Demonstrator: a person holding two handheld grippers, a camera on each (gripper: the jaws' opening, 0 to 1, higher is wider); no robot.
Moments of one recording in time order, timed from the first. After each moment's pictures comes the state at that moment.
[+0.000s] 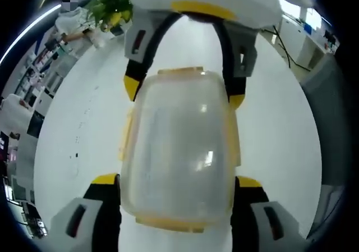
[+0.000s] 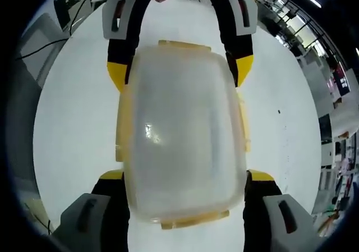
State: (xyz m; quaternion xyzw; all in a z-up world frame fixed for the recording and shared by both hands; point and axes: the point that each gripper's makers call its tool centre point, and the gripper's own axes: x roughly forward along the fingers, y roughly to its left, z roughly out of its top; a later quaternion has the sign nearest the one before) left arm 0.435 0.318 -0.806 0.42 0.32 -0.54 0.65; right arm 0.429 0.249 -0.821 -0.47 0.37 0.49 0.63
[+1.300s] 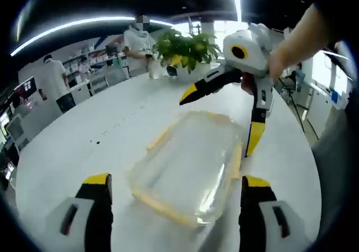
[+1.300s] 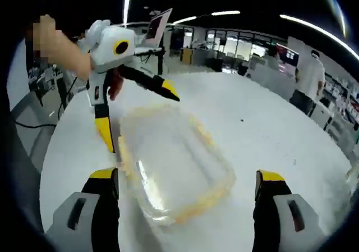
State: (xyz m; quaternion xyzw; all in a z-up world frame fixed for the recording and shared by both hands) left arm 0.436 0.335 -0.779 0.12 0.20 -0.47 0.85; right arm 0.428 0.244 -0.781 -0.15 0.23 0.46 0.85
